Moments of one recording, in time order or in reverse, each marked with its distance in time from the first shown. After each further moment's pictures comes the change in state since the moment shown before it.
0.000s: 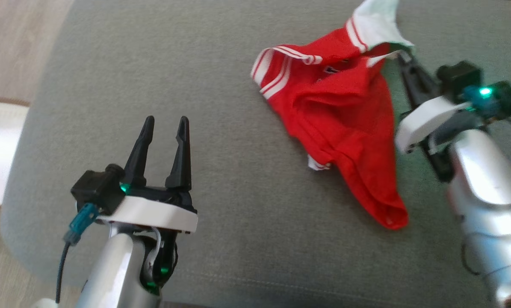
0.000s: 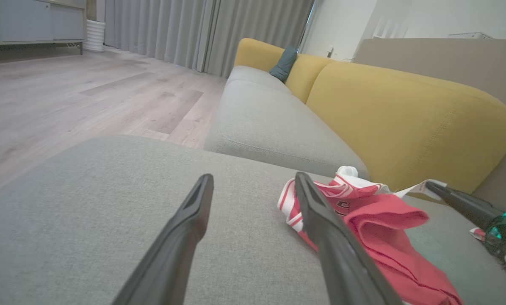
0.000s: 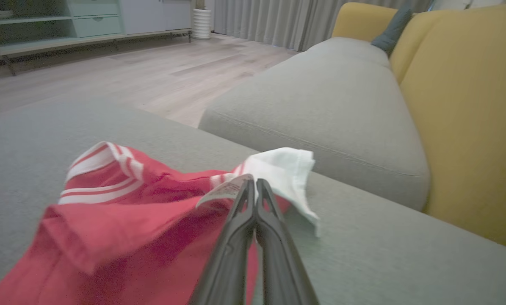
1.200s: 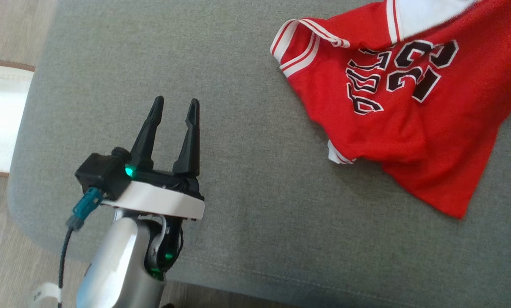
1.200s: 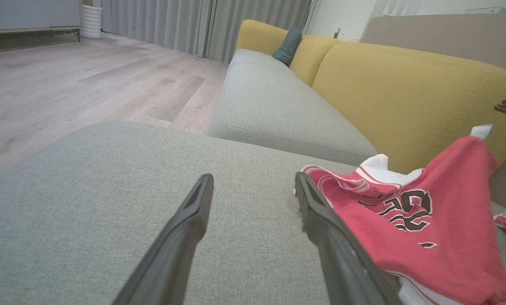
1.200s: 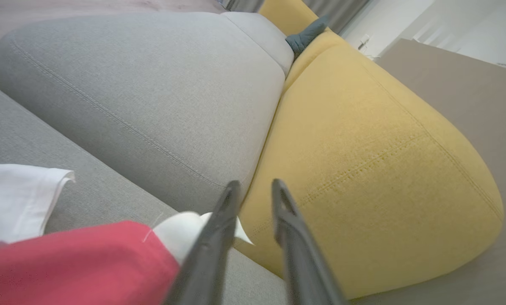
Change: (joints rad) left arm -0.066 -0.001 -0.030 0.001 0.002 -0.020 0.000; right arm -0.454 -0.531 0.190 0.064 -0.002 0.000 0.241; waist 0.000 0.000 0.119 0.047
